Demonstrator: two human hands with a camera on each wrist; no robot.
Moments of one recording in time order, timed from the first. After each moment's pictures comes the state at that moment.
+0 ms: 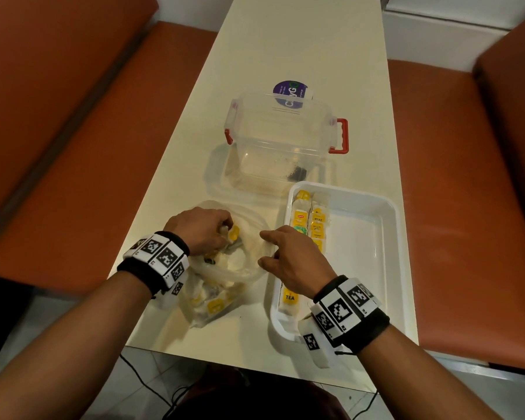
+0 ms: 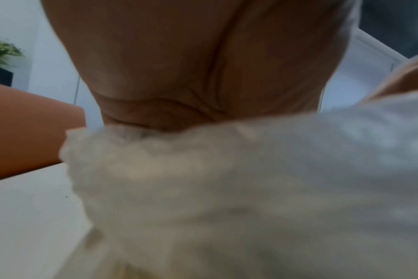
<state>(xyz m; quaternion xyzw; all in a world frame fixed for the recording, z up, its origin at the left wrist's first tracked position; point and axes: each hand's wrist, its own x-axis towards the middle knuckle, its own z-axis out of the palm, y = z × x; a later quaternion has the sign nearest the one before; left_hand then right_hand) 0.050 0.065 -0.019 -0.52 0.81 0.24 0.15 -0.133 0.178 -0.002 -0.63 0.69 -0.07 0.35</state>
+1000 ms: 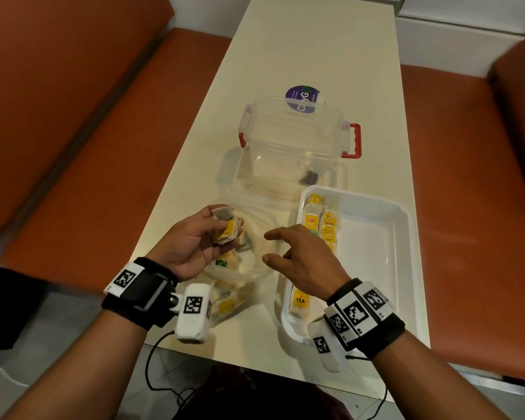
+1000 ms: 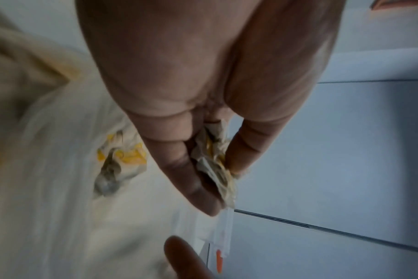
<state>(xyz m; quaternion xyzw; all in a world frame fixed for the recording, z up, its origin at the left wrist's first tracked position) 0.075 0.102 0.003 -0.42 0.21 0.82 -0.32 -0.132 0.180 0.001 -0.63 0.68 -0.14 0.35</state>
